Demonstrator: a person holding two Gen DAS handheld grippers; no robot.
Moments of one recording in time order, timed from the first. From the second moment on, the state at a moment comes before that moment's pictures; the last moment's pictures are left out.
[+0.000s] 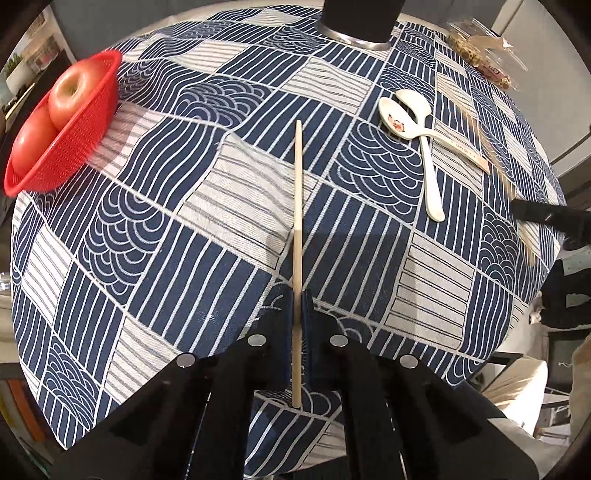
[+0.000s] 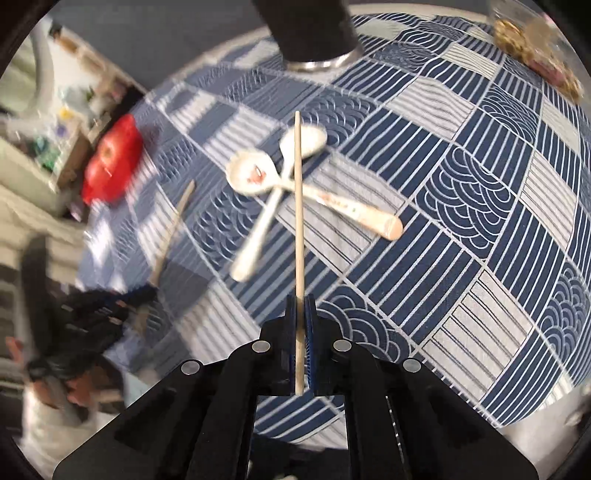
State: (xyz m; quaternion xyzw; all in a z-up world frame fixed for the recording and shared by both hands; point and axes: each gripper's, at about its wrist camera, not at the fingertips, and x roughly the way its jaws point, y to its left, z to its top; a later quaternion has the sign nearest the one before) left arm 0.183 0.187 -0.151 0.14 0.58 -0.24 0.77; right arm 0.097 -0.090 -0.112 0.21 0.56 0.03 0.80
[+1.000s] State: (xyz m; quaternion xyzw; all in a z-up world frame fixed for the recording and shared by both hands) left arm 0.247 0.131 -0.023 0.02 0.47 -0.22 0.85; right arm 0.214 -0.200 0.042 0.14 0.44 0.05 0.89
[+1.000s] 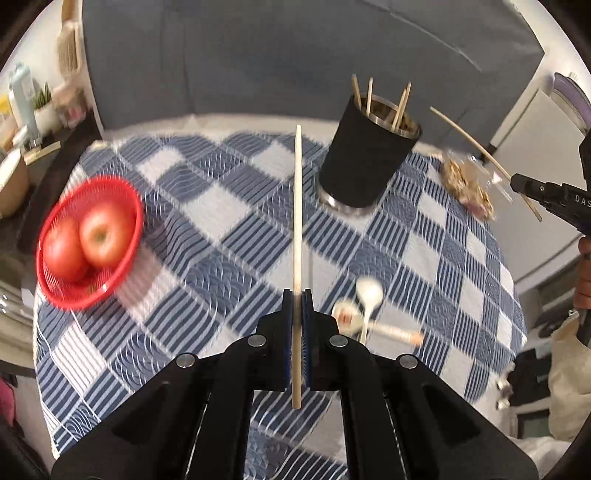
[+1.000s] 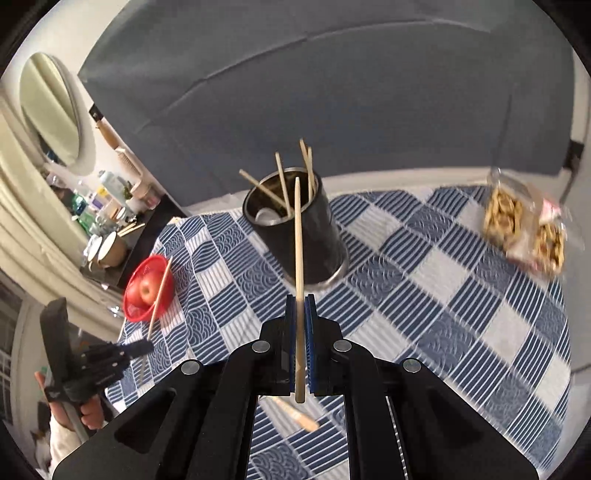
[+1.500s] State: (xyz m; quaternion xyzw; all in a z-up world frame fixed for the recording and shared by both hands) left arm 0.288 0.052 0.019 -0.05 0.37 -0.28 0.88; right arm 0.274 -0.218 0.103 0.04 0.55 0.10 0.83
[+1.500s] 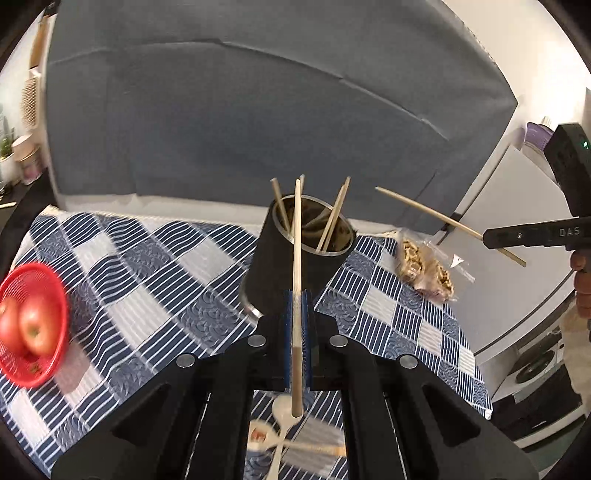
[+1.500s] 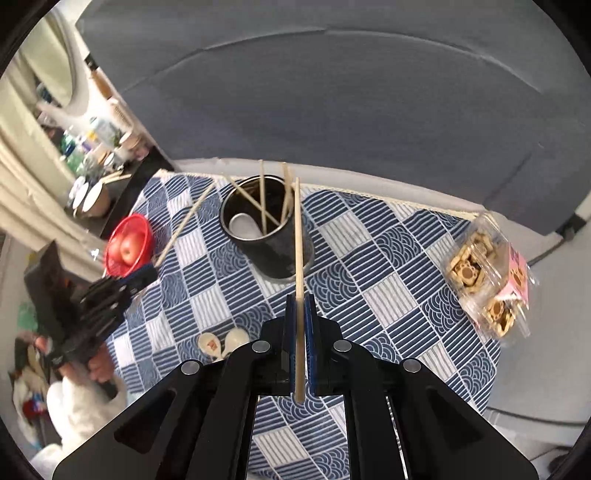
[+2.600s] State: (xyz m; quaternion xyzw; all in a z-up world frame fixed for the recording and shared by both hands) left arm 0.380 -0.005 0.048 0.24 0.58 -0.33 0.70; right arm 0.384 -0.207 0.047 0.15 0.70 0.10 0.70
